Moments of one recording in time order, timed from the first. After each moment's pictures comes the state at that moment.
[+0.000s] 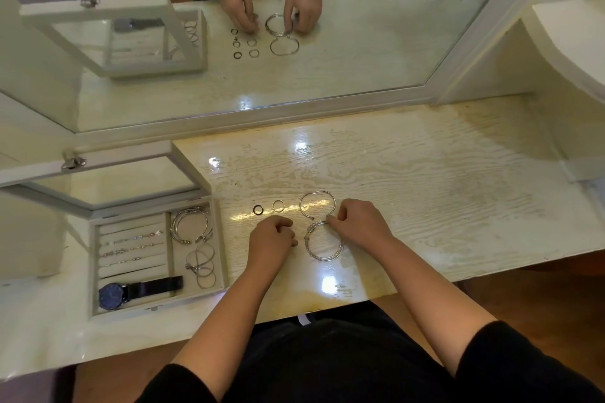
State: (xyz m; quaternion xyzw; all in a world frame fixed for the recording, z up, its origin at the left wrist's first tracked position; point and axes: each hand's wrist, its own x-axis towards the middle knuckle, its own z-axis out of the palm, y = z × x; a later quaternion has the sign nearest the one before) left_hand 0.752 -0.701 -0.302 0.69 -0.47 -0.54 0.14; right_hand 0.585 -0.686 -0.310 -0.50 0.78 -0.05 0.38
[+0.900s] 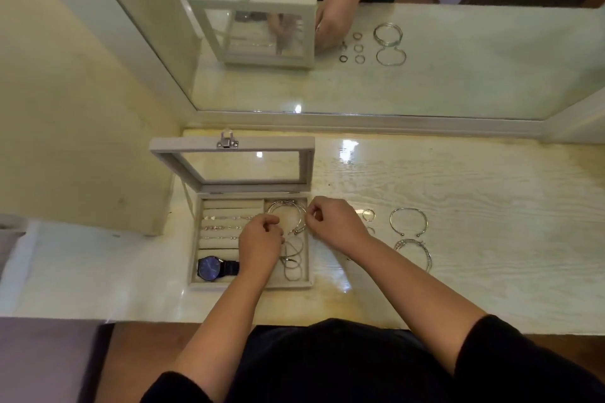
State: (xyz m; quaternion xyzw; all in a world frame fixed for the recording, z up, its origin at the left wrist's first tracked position) left_hand 0.901 -0.725 -0.310 0.77 -0.35 -0.48 0.25; right_hand 0.762 -0.748 -0.294 -0.63 0.66 -0.10 0.41
